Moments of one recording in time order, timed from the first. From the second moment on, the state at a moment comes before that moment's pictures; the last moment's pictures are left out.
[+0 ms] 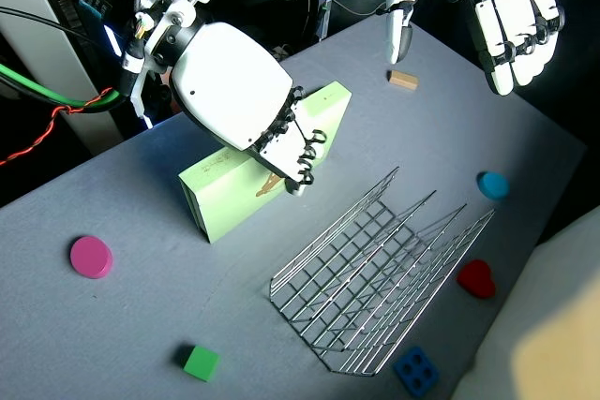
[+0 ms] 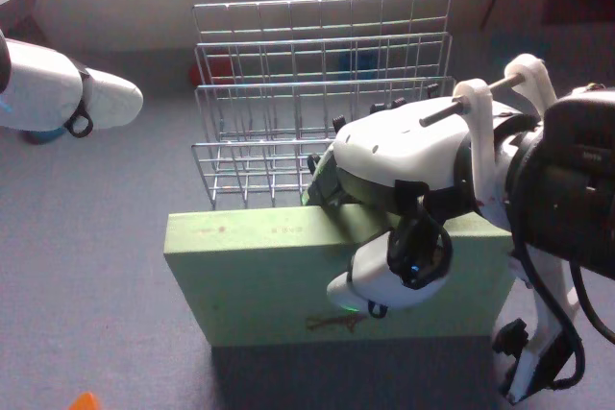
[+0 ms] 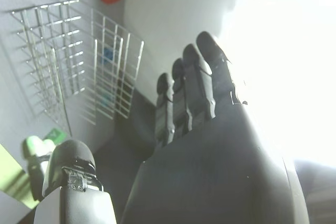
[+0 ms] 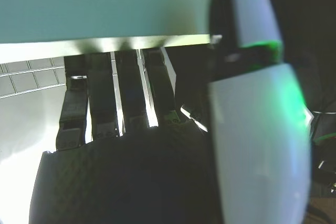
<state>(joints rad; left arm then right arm) 0.01 -0.56 0.61 1.19 0.62 0.04 -0.20 -1.15 0.59 2.08 0.83 -2.72</state>
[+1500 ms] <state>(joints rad) 0.01 -0.56 0.61 1.19 0.62 0.04 0.00 -1.10 0.63 2.05 0.80 -2.86</state>
